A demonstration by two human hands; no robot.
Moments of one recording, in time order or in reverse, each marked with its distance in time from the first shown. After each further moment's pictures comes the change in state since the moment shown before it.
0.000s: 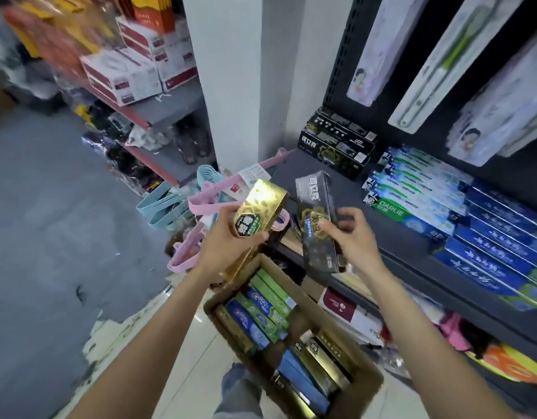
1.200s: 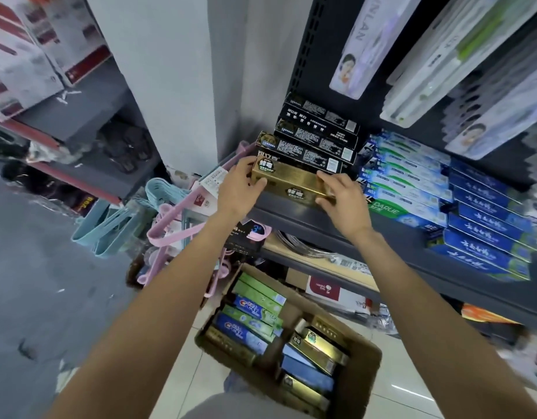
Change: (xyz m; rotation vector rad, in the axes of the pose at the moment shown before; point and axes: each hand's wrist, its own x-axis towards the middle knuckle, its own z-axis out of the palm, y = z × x) left_hand 0.203 0.043 0.043 0.092 -0.182 0.301; right_hand 0.128 -0.005 0.017 -0.857 0.160 -0.208
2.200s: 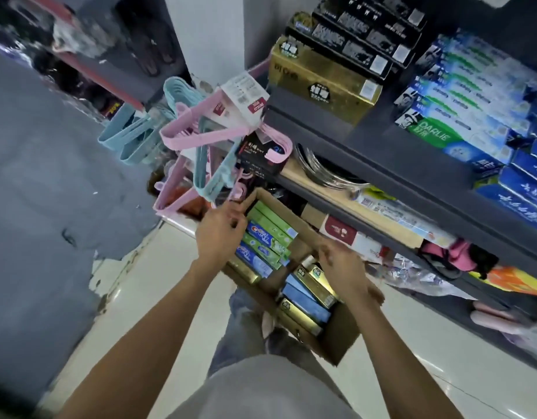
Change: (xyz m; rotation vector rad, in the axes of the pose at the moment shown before) left_hand -0.209 -0.100 0.052 0.318 0.105 -0.367; right_hand -0.217 0.046 0.112 0.065 -0.291 0.051
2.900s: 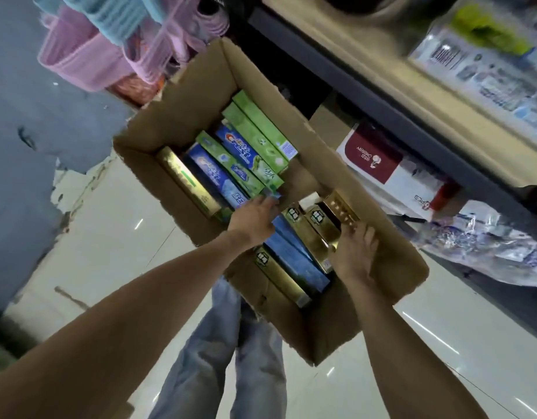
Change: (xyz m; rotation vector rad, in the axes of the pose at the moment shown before) left_hand -0.043 -0.110 0.361 0.370 -0.546 0.042; right_hand 0.003 0.261 0.268 -0.397 -0.361 0.186
